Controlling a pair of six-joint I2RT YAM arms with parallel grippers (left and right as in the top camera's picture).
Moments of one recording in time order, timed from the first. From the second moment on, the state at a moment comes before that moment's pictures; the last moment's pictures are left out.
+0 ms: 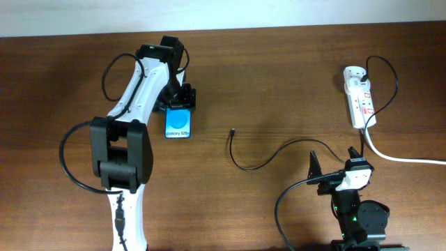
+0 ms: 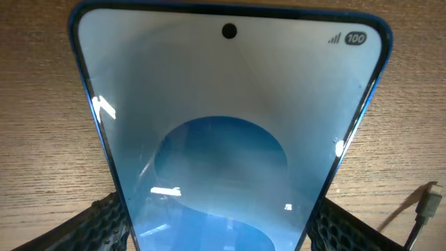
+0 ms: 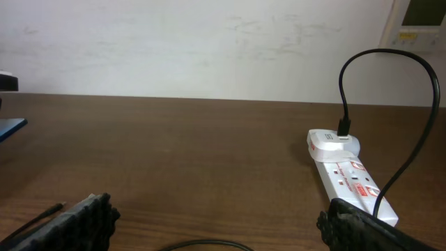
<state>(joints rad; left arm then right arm) -0.21 2.29 2.00 -1.28 0.06 -0.19 -0.03 0.02 0.01 -0.07 -0.10 0.00</state>
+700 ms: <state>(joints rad) -0.16 2.29 2.00 -1.26 0.79 -0.61 -0.03 0.02 0.01 -0.06 -0.10 0.00</state>
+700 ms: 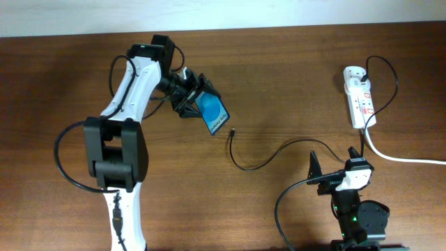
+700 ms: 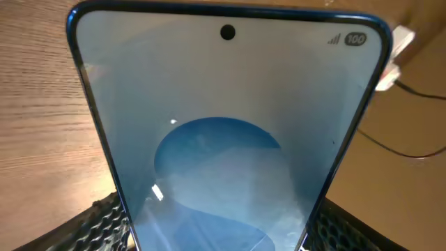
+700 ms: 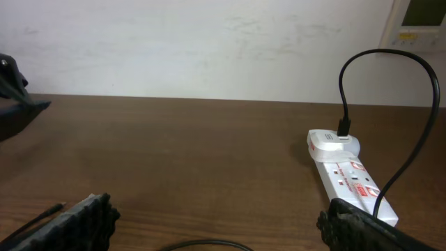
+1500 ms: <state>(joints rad) -0.14 2.29 2.00 -1.28 1.06 -0.90 -0.03 0.15 0.26 -0.16 -0.26 0.39</state>
